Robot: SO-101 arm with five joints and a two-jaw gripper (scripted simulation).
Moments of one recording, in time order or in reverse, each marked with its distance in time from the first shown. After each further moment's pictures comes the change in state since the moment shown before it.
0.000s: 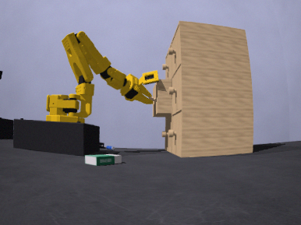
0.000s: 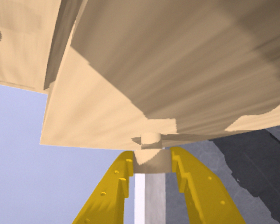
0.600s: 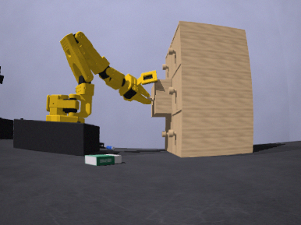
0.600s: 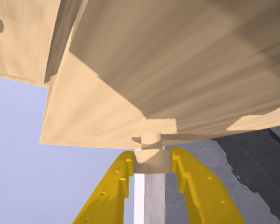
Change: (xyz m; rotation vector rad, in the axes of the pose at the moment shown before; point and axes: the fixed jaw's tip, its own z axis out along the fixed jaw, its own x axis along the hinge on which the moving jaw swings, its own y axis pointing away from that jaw) arm 0.003 0.000 -0.003 -0.004 0.011 -0.004
